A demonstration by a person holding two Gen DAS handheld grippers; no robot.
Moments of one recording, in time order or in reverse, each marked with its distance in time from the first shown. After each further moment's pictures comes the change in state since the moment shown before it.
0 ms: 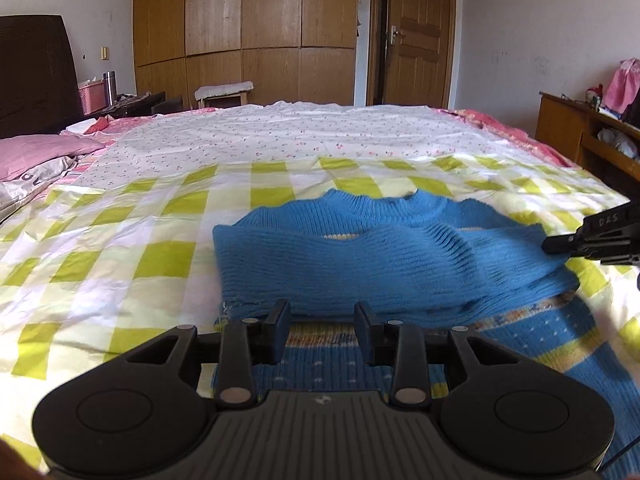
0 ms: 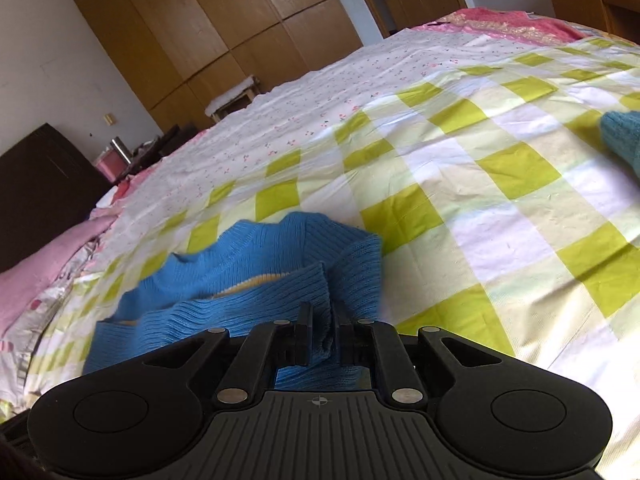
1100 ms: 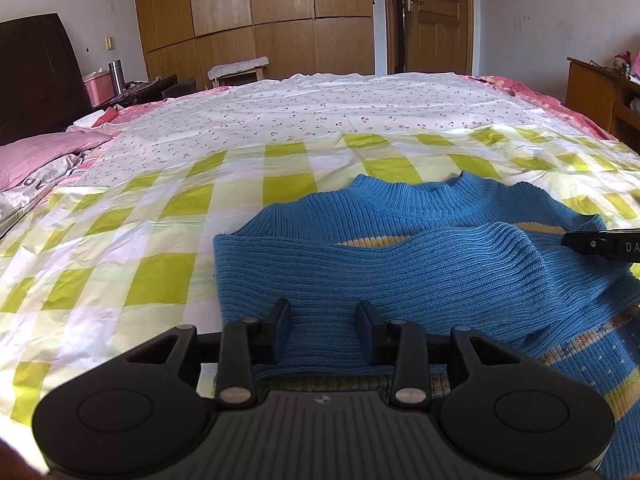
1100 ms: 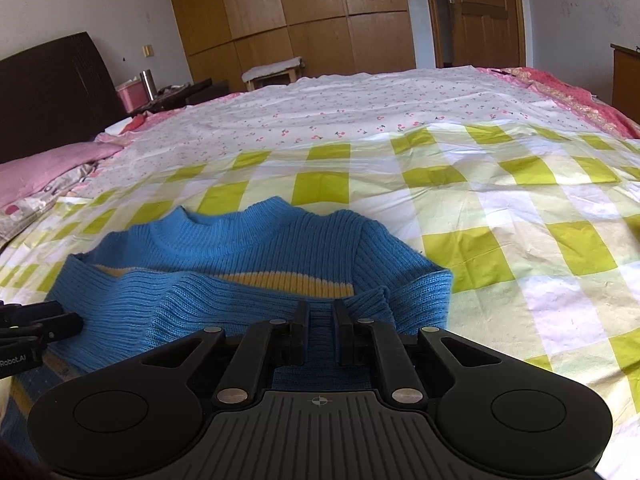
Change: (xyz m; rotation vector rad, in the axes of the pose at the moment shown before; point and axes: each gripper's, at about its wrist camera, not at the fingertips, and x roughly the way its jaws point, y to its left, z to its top) left arm 0.058 -0.002 0.027 0.036 0.085 0.095; right arm 0.042 0.051 -0.009 -0.341 0.003 -0.065
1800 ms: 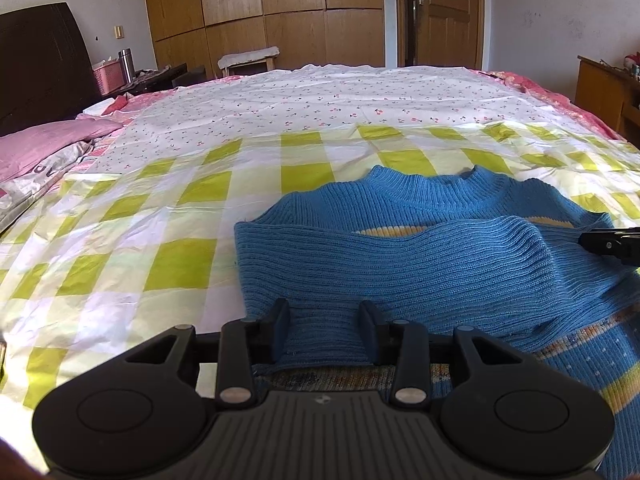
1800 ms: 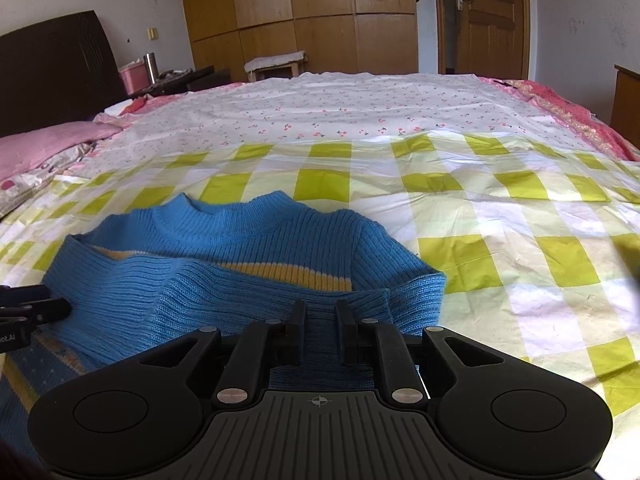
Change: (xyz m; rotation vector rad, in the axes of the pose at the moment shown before) left arm -0.008 0.010 -0.001 -0.021 0.029 0.019; right arm -0.011 0.010 0.000 -0.079 0.019 -0.044
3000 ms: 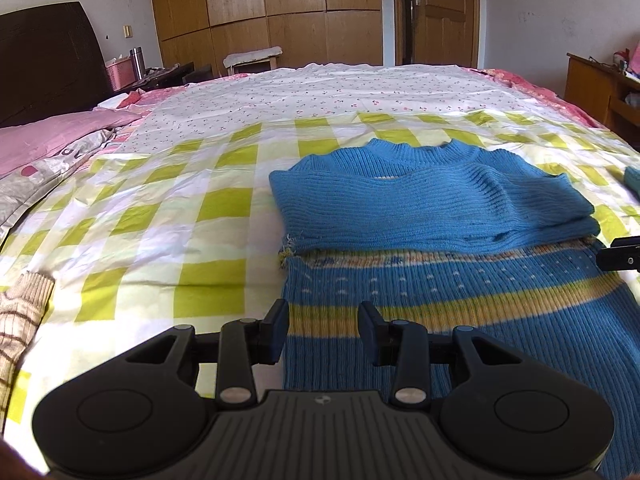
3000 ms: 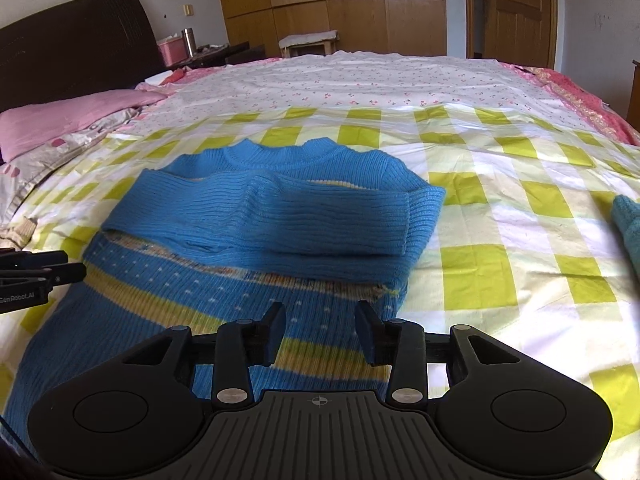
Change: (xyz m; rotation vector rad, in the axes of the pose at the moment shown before) left arm -0.079 0.015 -0.058 0.005 0.006 -0.008; right arm -0.093 0.009 -0.055 -0.036 0.076 0.090
